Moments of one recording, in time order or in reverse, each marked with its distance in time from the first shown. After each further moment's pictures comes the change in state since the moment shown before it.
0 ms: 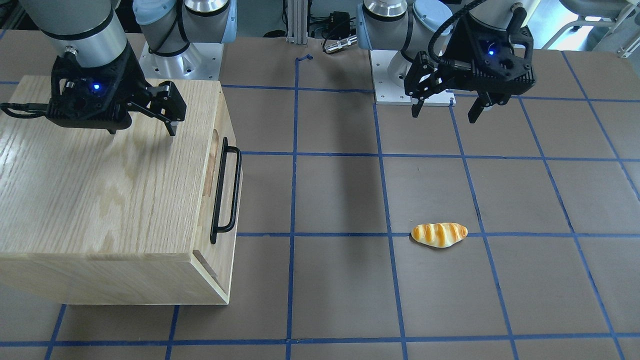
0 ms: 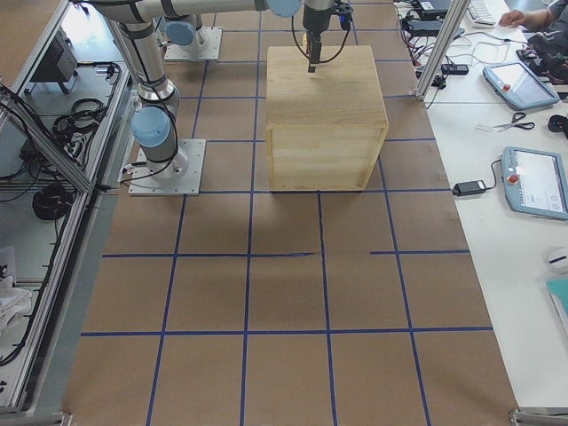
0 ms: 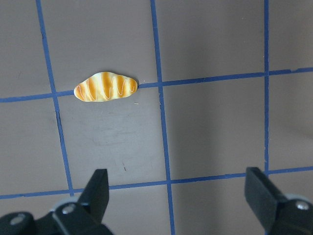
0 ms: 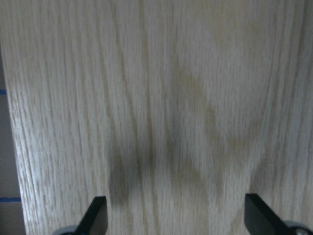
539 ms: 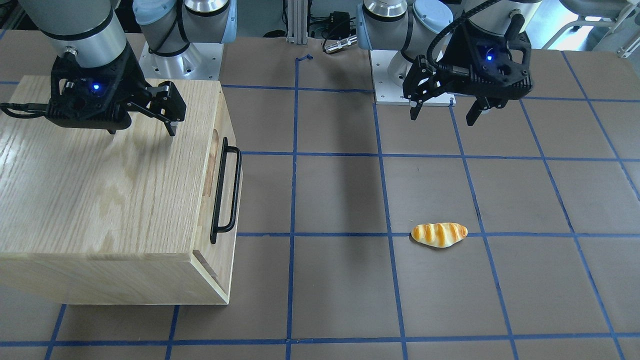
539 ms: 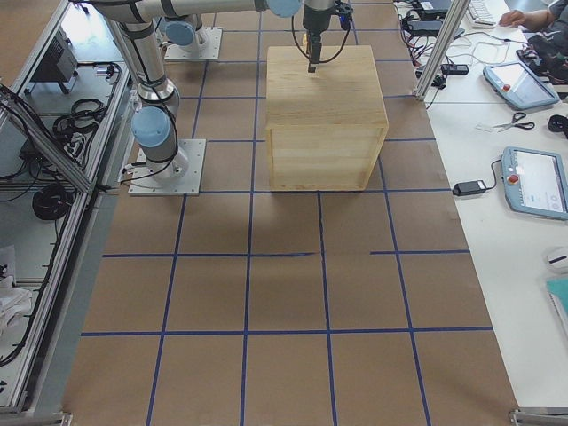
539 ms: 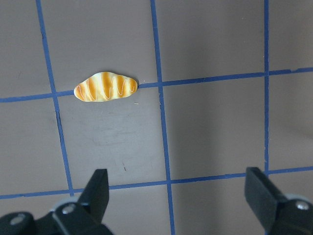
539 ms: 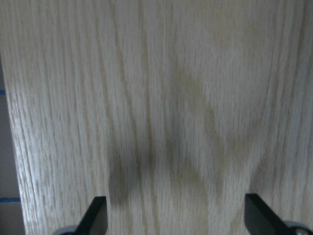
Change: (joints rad) left arm 0.000 -0.007 -0.003 0.000 -0.004 -0.001; right arm 0.000 0.000 0.000 0.000 0.000 0.001
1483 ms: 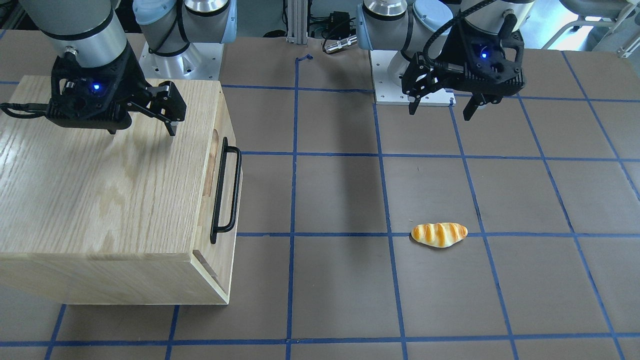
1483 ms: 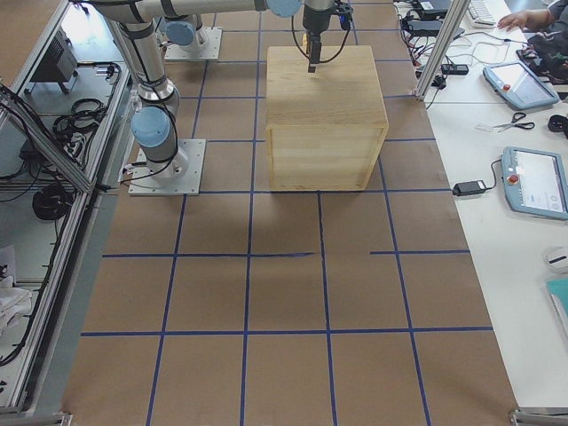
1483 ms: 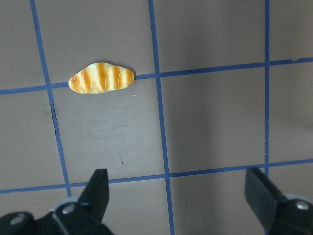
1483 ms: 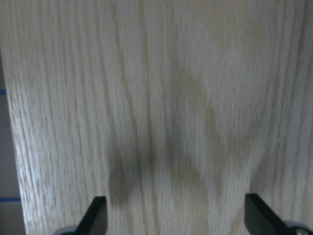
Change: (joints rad) left arm 0.005 0.034 -0.050 -0.002 0.004 0.010; right arm 0.001 0.000 0.000 0.000 0.000 0.000
